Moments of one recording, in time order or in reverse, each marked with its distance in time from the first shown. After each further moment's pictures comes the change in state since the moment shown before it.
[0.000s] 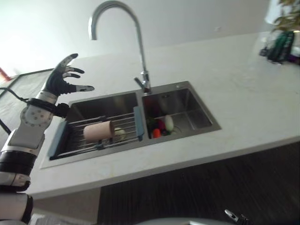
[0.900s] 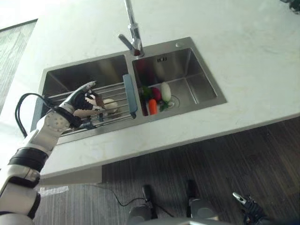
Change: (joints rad) left arm -0.133 -0.025 -0.234 0.192 0.191 0.018 -0.034; right arm -0.093 -0.085 -0.023 -0.054 0.046 0.020 -0.015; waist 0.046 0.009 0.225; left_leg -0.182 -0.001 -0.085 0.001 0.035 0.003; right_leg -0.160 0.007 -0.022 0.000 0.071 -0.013
